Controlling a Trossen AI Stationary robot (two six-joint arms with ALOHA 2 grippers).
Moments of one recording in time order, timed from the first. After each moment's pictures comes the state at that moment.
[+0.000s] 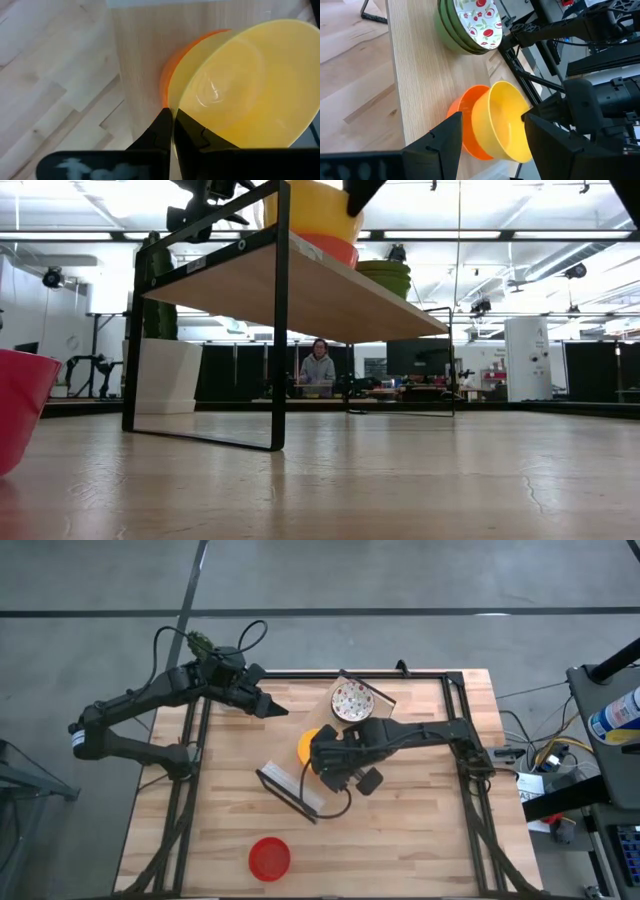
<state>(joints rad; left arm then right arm) 0.41 1.11 1.24 -0.67 0.38 -0.75 0.18 2.10 2.34 -1.54 0.18 -0.66</state>
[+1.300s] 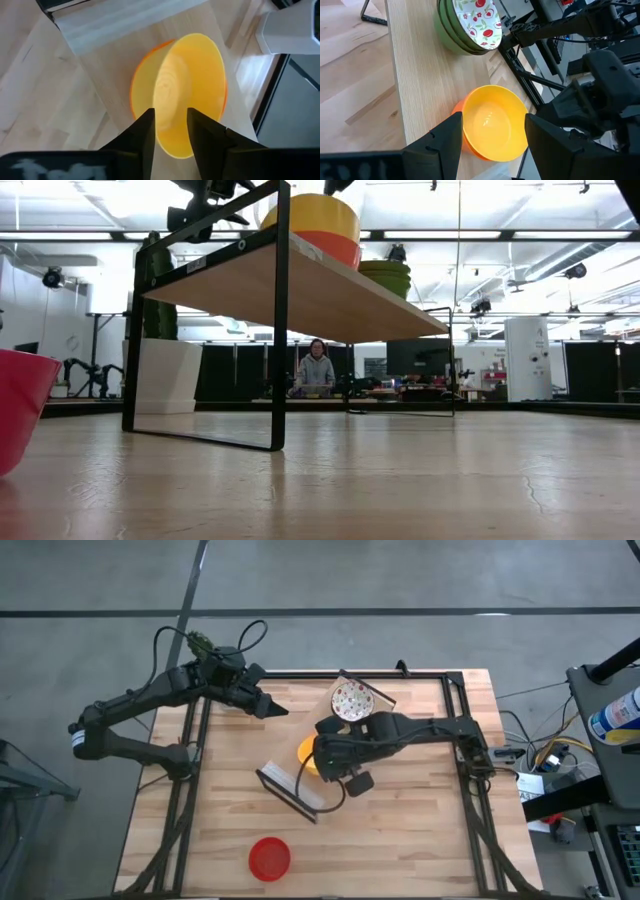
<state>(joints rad) 0.41 1.11 1.24 -0.67 0.38 -0.73 0.18 2.06 2.35 -1.46 0.22 -0.37</state>
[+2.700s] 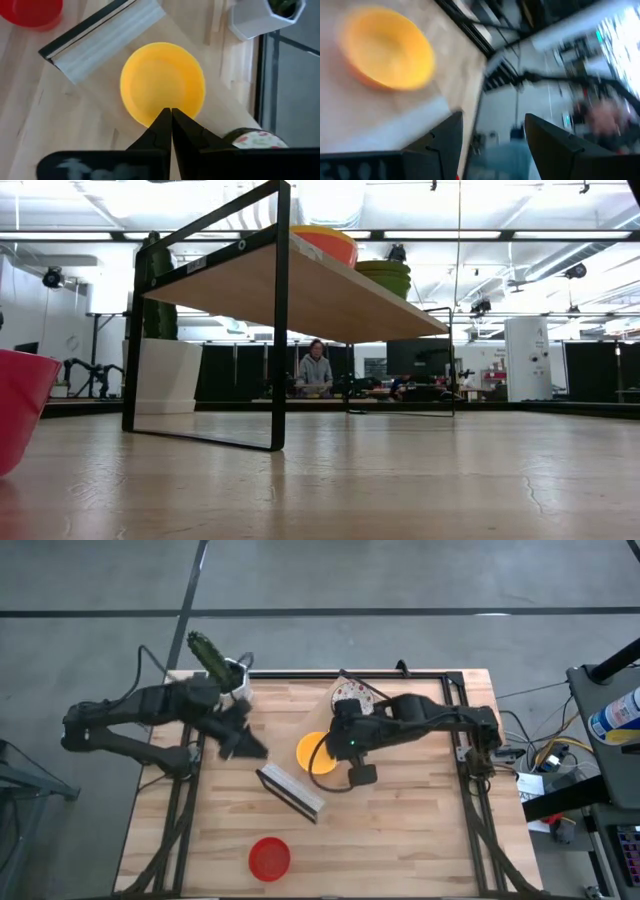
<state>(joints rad) 0.07 0.97 1.24 -0.70 0.41 -0.82 0.15 1.95 2.35 -1.44 0.21 -0.14</state>
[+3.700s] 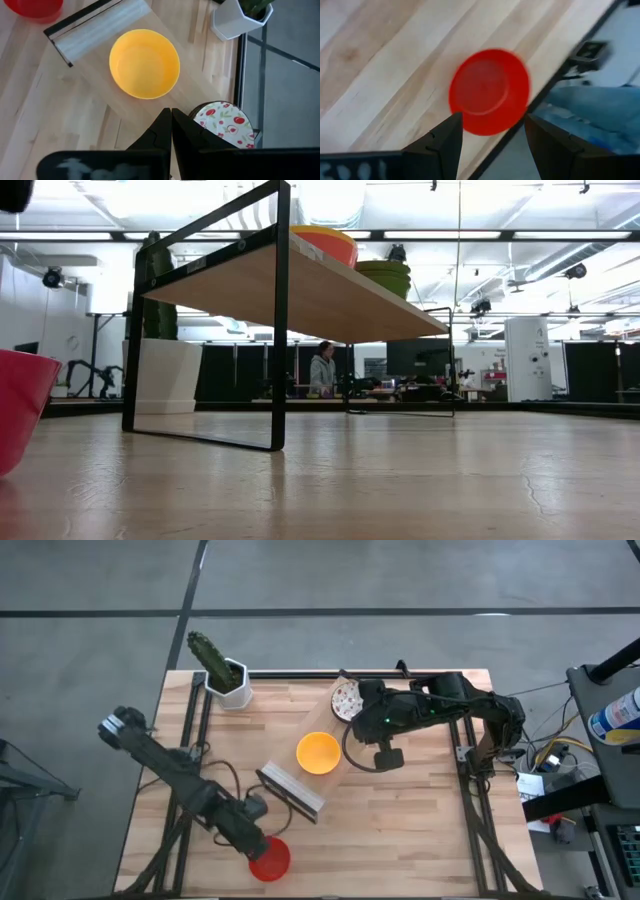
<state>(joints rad) -0.66 1.43 1.22 -0.87 0.01 -1.45 0.12 1.80 2.35 -1.52 0.21 -0.21</state>
